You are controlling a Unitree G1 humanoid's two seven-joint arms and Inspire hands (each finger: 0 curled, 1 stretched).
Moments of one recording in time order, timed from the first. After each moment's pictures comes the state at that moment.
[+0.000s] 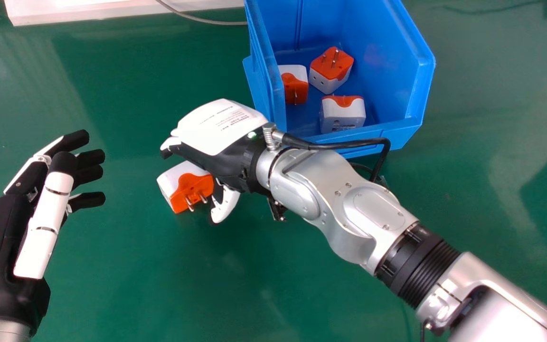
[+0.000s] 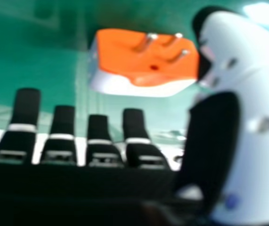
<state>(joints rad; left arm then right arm) 0.47 0.18 0.33 -0.50 -0.17 0.03 -0.19 -0.85 -0.02 0.71 0.59 -0.94 0.00 0.31</state>
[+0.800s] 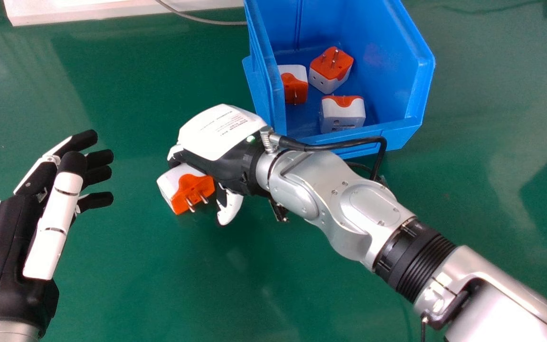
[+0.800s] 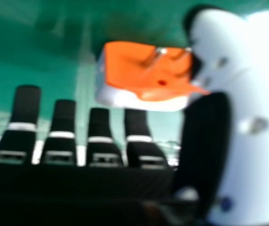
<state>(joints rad) 0.50 0.17 0.30 -0.56 -0.16 0.06 -0.17 -0.87 -0.02 0.74 0.67 -0.95 -0.03 0.29</state>
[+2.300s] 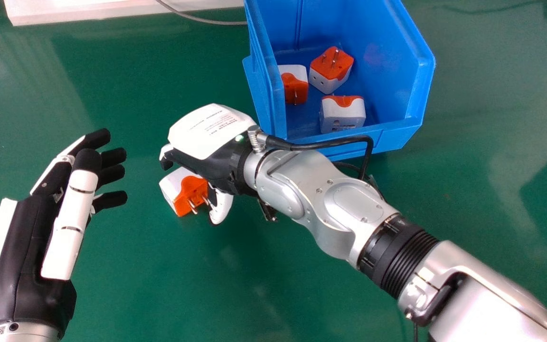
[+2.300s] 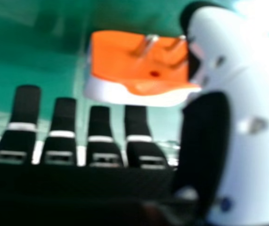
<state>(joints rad) 0.53 0.13 0.22 -0.65 -0.12 0.12 -0.12 -0.91 0.03 0.75 0.75 -0.94 -0.03 0.26</state>
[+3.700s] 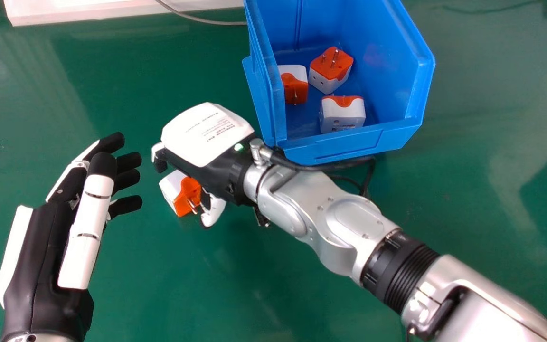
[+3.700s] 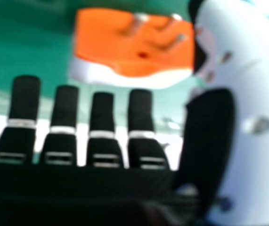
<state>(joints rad) 0.61 0.08 0.14 -0.77 -0.08 0.17 -0.08 -0.84 0.02 0.79 0.74 -0.94 -0.07 -0.01</state>
